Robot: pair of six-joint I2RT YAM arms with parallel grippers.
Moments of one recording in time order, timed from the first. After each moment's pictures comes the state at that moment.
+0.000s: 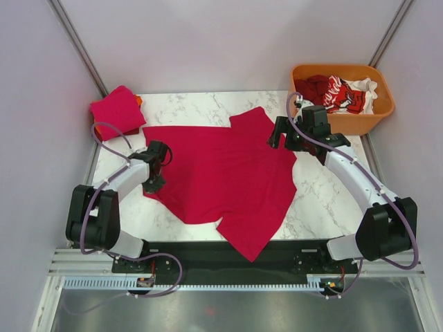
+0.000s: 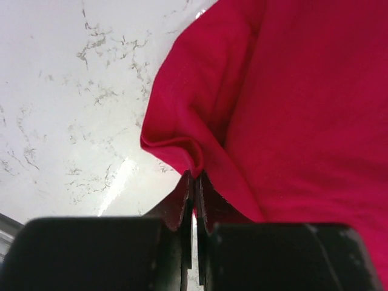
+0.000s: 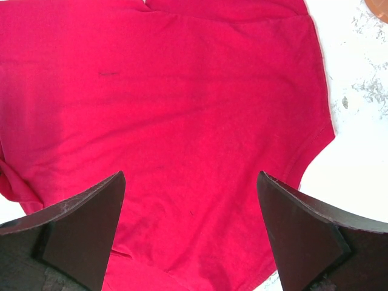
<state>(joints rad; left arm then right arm) -0.21 1.48 0.86 -0.72 -0.40 -0.69 0.25 1.40 1.15 -0.43 -0.16 0.36</state>
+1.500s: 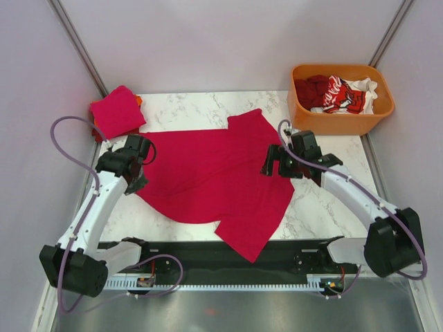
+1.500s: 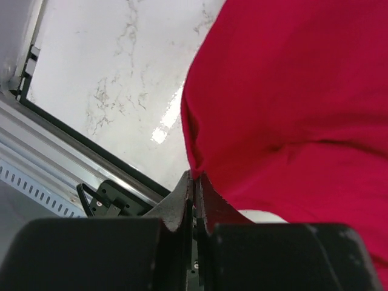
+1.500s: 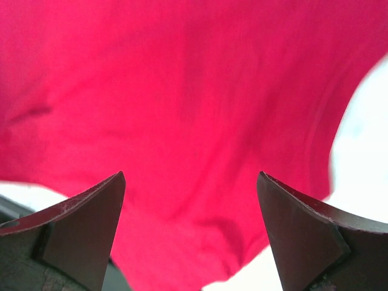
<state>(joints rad) -0.21 1.08 1.09 -1.24 -0.51 -0.70 0.33 1.34 0.95 -0.44 -0.20 0.43</state>
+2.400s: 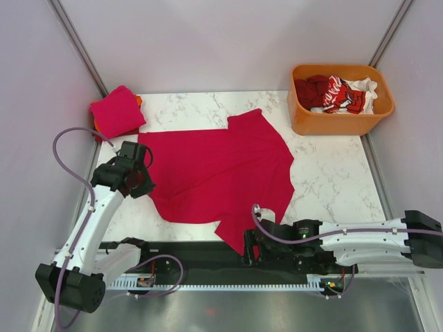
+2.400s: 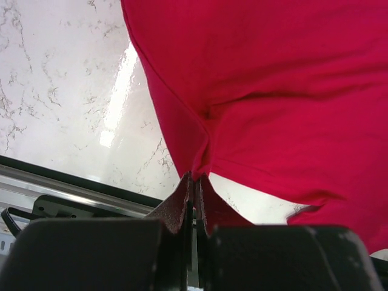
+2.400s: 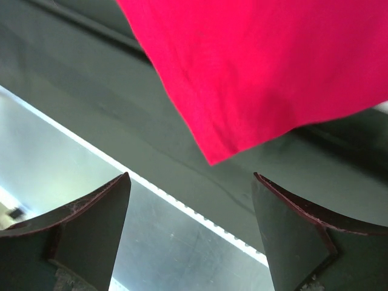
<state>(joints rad) -0.21 1.00 1.00 -1.11 -0.20 -0.60 1.36 0.98 0.48 -0.47 0.01 1.18</state>
